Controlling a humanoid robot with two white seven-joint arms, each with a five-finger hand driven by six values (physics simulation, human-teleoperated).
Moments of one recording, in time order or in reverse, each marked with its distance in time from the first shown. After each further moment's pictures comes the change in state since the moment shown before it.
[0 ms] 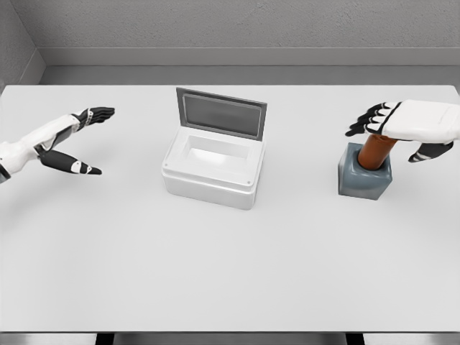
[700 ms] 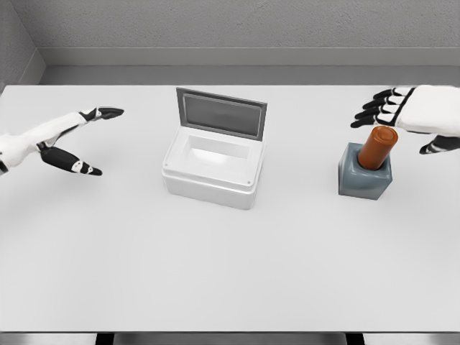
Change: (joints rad) left arm -0.017 0.040 0.014 -0.107 -0.097 -0.001 0.003; right arm 0.008 -0.115 -0.059 -0.162 -0.111 0.000 0.000
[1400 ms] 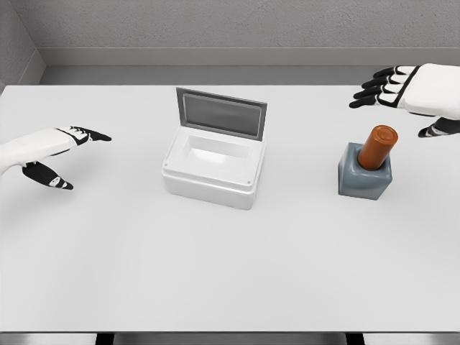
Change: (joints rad) left arm 0.170 -0.005 0.355 -0.117 -0.623 0.000 -0.052; right arm -0.011 0.020 -0.073 -0.014 -0.024 0.000 0.000
